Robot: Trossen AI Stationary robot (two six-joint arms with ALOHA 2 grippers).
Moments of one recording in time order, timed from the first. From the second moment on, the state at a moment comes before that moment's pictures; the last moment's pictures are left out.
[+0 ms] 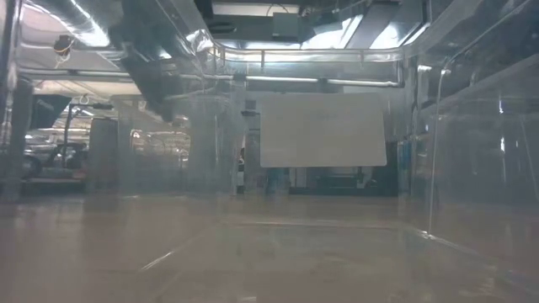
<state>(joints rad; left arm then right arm) 0.10 1.40 1.10 -0.99 -0.05 -0.03 -0.12 0.02 0.10 0.23 0.03 -1.45</state>
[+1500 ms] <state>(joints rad) -0.43 1.43 1.16 -1.09 -0.11 -0.57 -0.12 0.02 0.10 0.20 0.03 -1.44</state>
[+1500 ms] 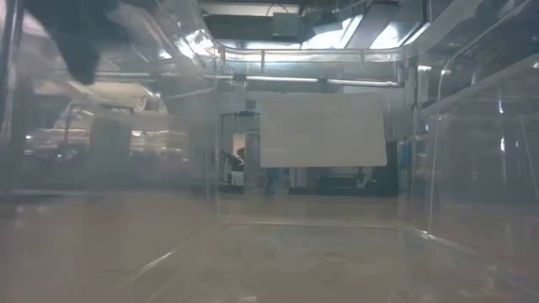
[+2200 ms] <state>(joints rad) -0.80 1.56 1.17 -0.77 -0.11 -0.96 -0.12 0.02 0.10 0.20 0.03 -1.38</state>
